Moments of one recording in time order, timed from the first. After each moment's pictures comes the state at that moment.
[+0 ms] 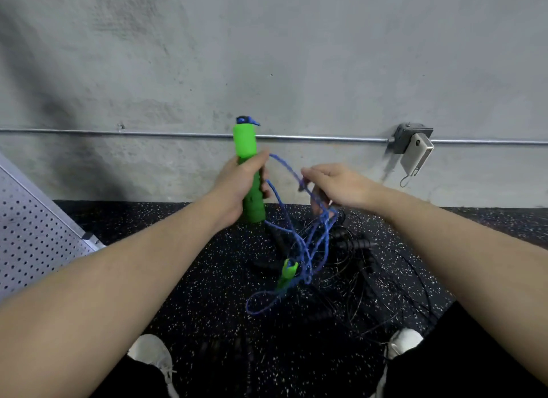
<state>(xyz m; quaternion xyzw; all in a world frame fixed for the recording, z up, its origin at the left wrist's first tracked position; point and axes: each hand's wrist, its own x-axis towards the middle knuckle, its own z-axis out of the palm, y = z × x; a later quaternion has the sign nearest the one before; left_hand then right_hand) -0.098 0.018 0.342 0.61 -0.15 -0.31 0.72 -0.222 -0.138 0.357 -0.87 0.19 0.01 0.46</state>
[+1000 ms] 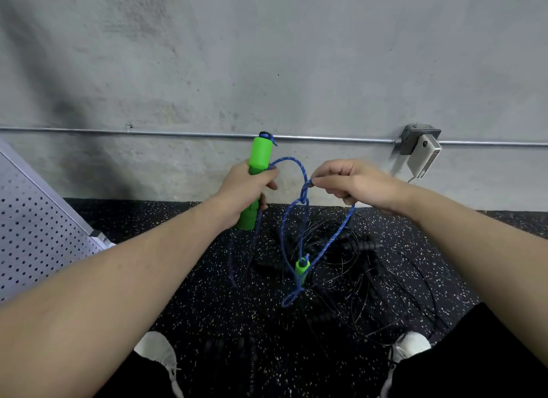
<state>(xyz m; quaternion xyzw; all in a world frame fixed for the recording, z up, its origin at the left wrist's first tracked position) -0.090 0.023 0.329 0.73 -0.20 -0.26 0.60 -0.240 -0.144 0.370 -0.84 0.15 -0.02 0.53</state>
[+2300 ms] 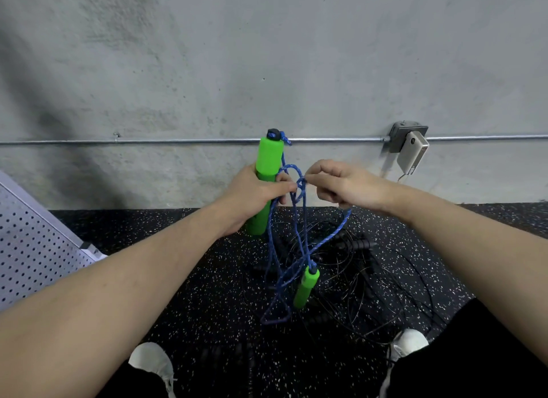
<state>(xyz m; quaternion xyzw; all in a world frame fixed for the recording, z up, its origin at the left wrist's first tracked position) -0.118 0.015 0.347 0.69 -0.33 -0.29 0.57 -0.243 -0.159 0.364 -0.86 0.15 0.00 0.49</state>
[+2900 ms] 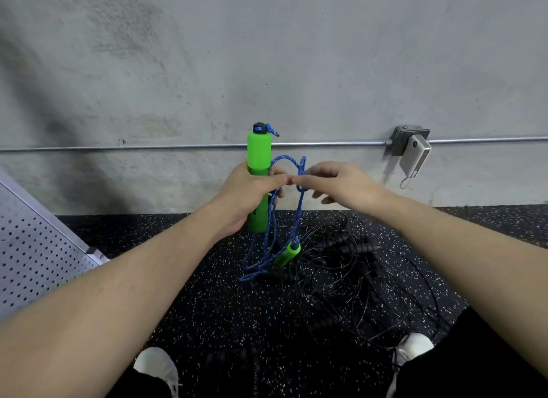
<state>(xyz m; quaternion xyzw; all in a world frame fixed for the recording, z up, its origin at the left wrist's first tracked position) -0.114 0.022 0.358 0.65 -0.30 -0.29 0.63 -0.235 -0.134 0.370 -0.83 0.22 -0.09 0.50</state>
